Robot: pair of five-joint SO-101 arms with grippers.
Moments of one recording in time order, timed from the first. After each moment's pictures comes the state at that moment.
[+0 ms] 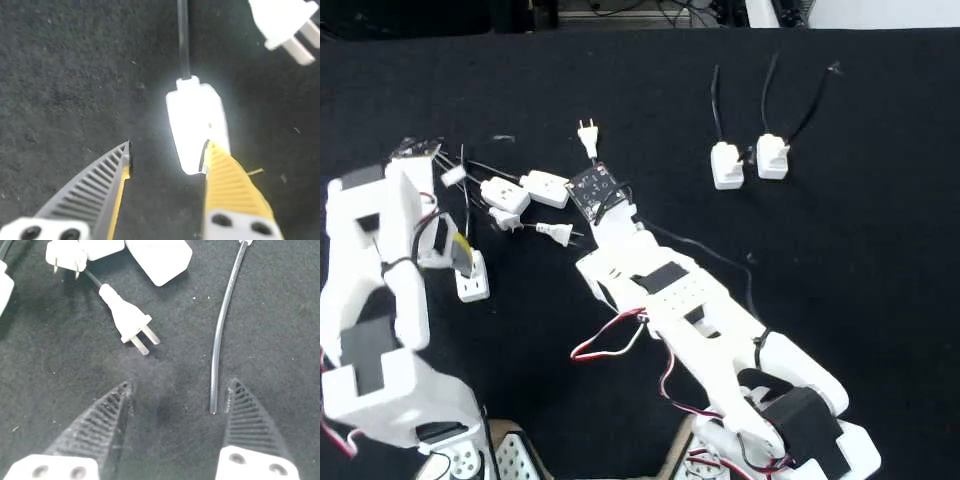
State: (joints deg) left arm -24.5 1.8 18.5 74.1 -22.3; right arm -32.7 -17.0 57.4 21.1 3.9
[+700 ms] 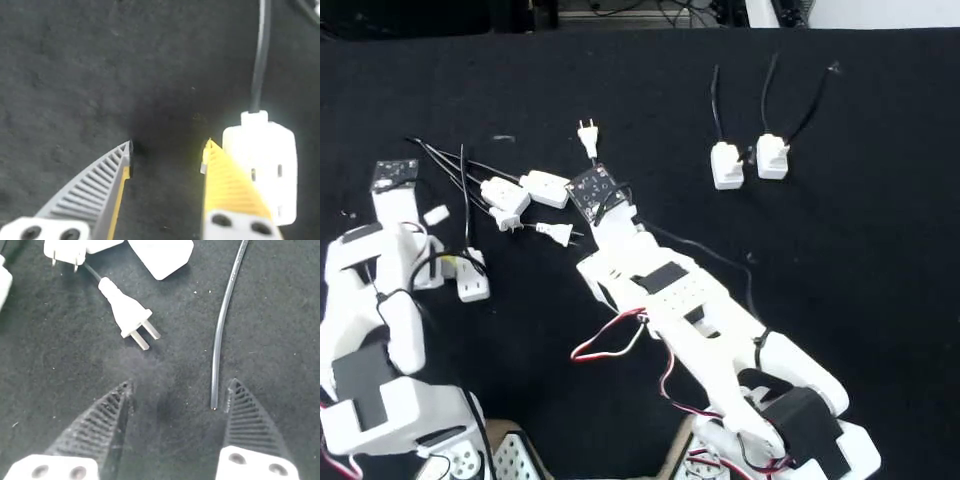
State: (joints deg) left arm -28.8 -5.0 41.6 45.1 -21.5; right arm -32.7 -17.0 57.4 22.1 3.9
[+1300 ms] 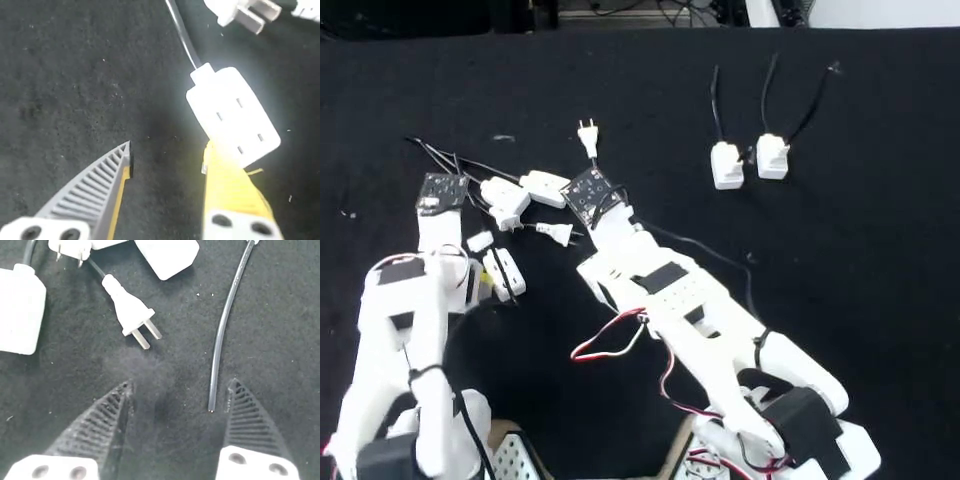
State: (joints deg) left arm -19.0 -32.2 60.4 45.7 -20.7; right arm -32.7 -17.0 57.4 22.1 7.3
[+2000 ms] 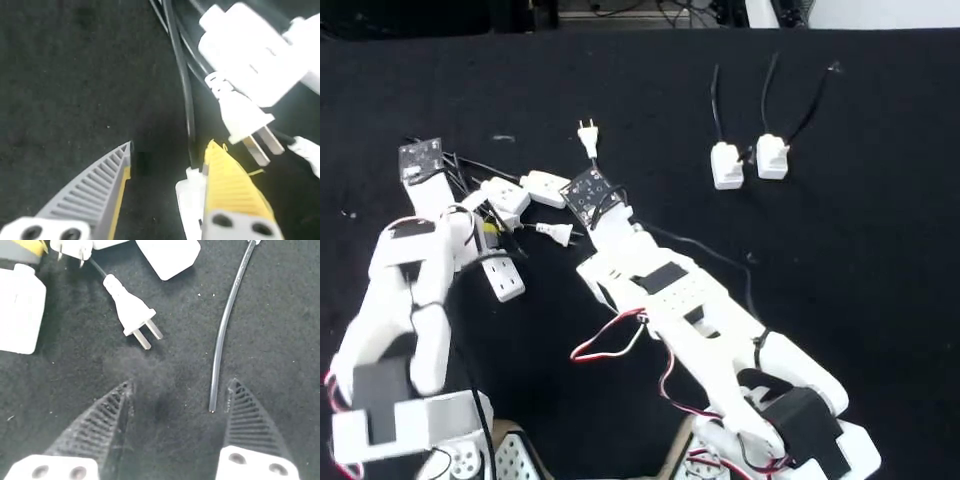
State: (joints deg) left arm -16.3 -10.2 45.8 35.6 1.4; right arm -32.9 -17.0 57.4 22.1 7.3
